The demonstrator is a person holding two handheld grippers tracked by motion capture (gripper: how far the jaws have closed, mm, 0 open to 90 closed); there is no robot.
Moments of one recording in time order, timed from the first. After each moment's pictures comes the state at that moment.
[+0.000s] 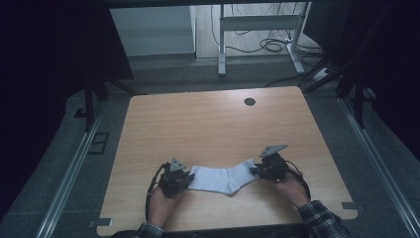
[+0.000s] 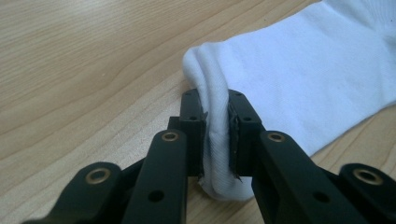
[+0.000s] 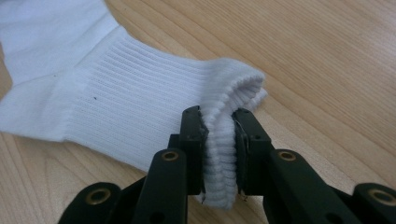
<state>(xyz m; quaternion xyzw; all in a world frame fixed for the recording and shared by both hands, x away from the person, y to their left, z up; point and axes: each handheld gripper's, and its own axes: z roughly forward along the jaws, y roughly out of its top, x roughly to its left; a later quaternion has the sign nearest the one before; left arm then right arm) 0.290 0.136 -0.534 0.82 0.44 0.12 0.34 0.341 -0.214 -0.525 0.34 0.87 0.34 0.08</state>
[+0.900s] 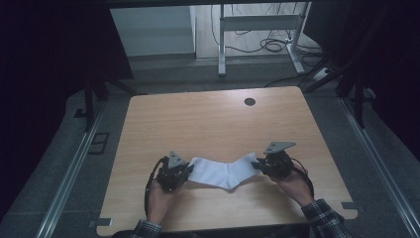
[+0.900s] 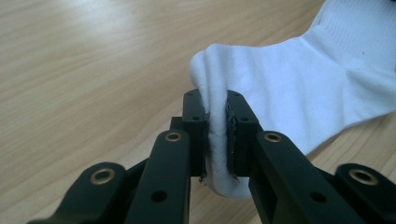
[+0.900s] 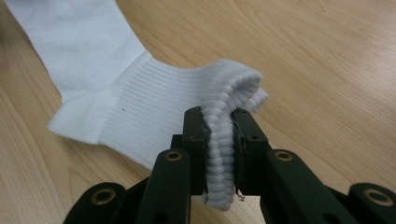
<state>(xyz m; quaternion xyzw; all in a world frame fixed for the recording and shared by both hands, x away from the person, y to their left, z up) 0.291 0.135 -0.500 0.81 0.42 0.17 0.37 0.335 -0.221 -0.496 0.33 0.86 0.38 0.11</state>
